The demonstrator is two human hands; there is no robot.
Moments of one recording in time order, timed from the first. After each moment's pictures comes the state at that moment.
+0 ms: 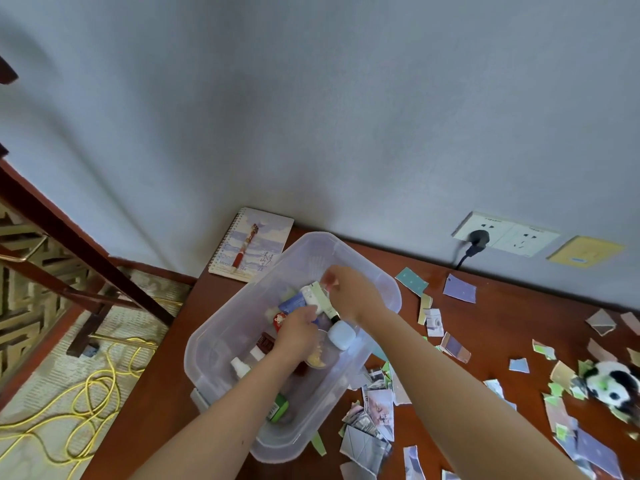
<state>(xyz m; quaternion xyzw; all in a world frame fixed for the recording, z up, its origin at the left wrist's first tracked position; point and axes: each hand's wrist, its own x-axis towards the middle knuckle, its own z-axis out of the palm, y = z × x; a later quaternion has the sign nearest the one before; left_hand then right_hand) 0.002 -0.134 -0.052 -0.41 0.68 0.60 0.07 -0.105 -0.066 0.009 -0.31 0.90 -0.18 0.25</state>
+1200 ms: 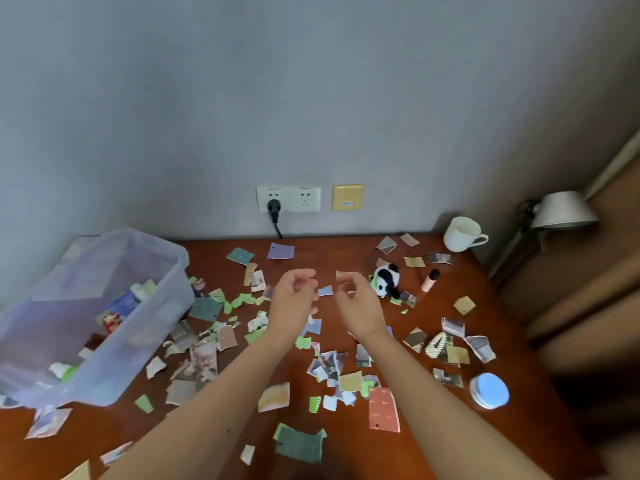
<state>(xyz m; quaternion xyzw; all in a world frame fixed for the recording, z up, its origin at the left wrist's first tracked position) -0.045 0.222 0.057 -0.24 0.68 0.69 -0.07 -0.086 0.340 0.038 -0.02 0.85 -0.51 0.09</state>
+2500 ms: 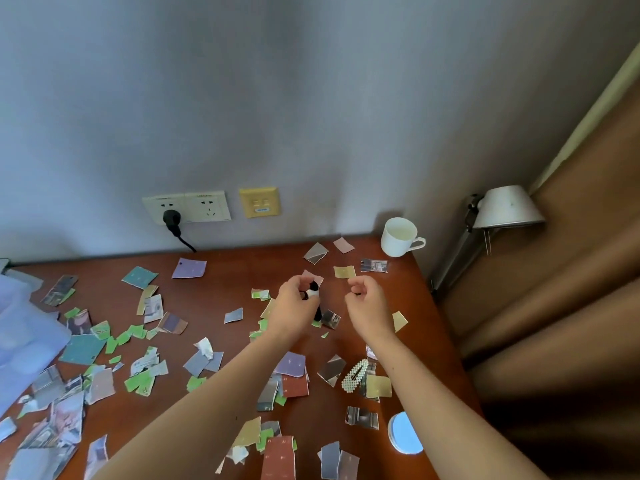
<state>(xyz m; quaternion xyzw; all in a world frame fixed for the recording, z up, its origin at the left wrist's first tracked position) -0.199 0.386 0.005 -0.20 0.82 0.53 0.02 -0.227 0.527 0.000 0.06 0.86 -0.50 0.08</state>
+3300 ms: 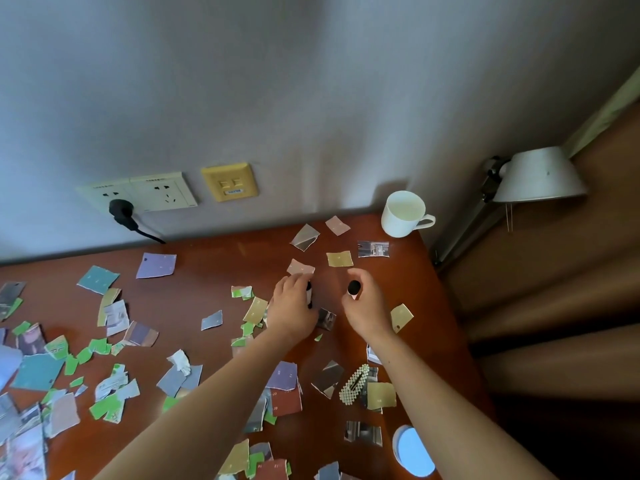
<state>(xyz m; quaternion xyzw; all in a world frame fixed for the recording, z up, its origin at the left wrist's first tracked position) -0.257 0.388 -0.066 -0.12 0.93 0.30 0.14 -0.279 0.532 -0.065 0.08 0.88 -0.45 0.14</state>
